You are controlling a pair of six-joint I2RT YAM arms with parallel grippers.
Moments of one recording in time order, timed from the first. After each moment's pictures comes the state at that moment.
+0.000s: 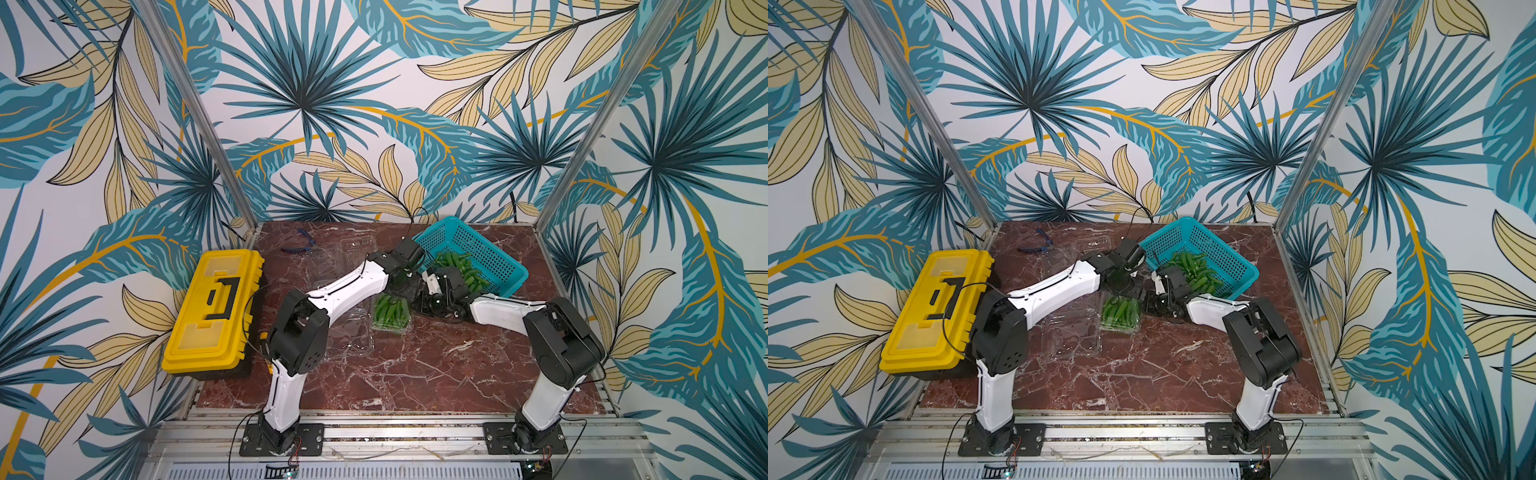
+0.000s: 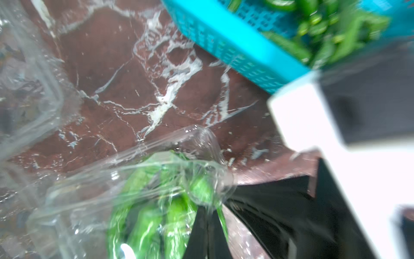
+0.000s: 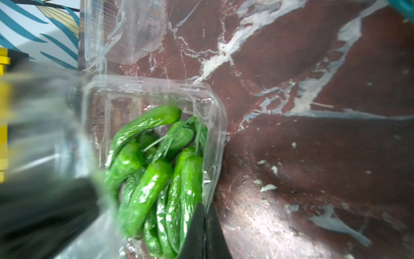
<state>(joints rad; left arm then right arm) -0.71 1.97 1.70 -0.79 -0.01 -0.39 0.46 1.79 0.96 -0.01 -0.35 0.63</state>
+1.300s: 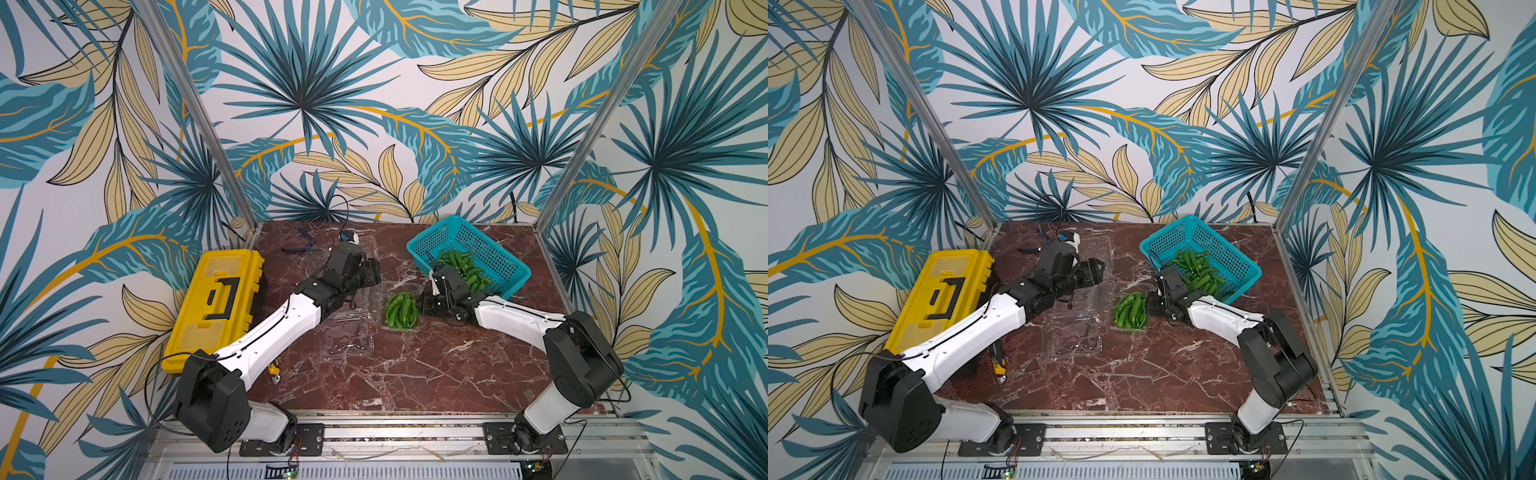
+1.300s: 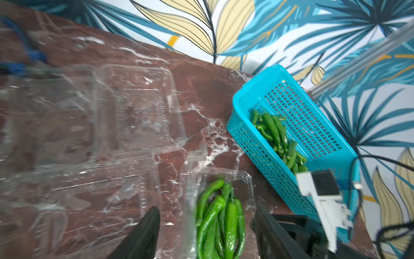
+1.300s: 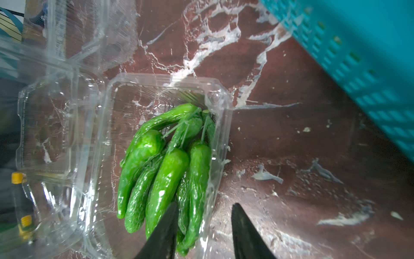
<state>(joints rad) -0.52 1.38 1.11 -0.30 -0.15 -0.61 0.55 1.64 0.98 -0.22 -0.03 0.60</state>
